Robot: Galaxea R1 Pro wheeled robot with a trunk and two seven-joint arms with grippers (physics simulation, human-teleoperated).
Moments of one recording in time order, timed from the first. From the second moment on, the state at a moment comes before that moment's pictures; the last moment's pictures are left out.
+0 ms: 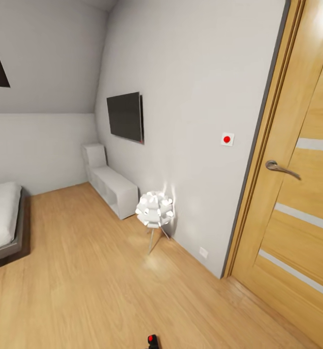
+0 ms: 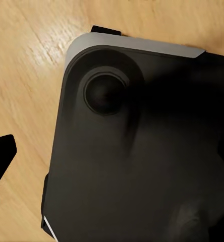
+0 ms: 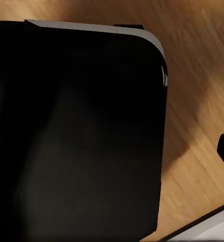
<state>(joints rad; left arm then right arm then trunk) 0.00 0.00 0.08 -0.07 0.13 -0.04 0.00 0.00 0.00 0.01 0.00 0.00 -0.12 -0.01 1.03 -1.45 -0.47</state>
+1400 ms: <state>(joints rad) 0.00 0.00 0.07 -0.07 0.13 -0.04 0.01 0.00 0.00 0.01 0.00 0.01 -0.12 0.00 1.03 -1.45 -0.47</state>
